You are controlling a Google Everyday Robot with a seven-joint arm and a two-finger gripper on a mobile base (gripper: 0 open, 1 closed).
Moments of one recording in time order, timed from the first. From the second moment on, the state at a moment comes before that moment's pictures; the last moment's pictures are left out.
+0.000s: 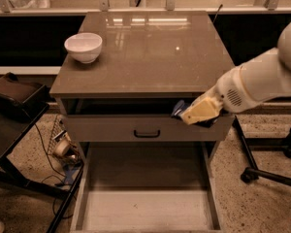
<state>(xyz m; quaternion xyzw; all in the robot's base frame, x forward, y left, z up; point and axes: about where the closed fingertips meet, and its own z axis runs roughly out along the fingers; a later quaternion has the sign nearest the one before) 0.500 -0.136 0.849 -0.40 0.86 0.16 0.28</state>
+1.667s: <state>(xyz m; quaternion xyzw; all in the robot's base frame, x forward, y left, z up) 0.474 -0.073 0.533 -0.52 0.77 0.23 0.30</state>
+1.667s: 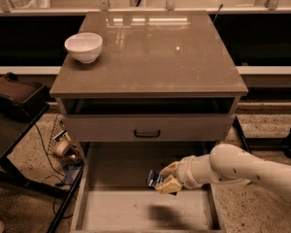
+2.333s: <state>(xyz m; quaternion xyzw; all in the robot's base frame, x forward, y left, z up) 0.473 -0.070 0.532 -0.52 0.77 0.23 0.30</state>
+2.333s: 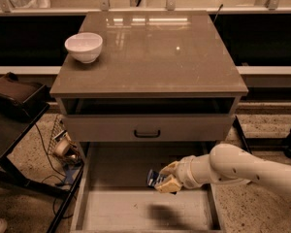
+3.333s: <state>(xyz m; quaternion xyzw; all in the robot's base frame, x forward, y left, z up) 0.472 -0.066 0.530 -0.52 0.76 0.23 0.30</state>
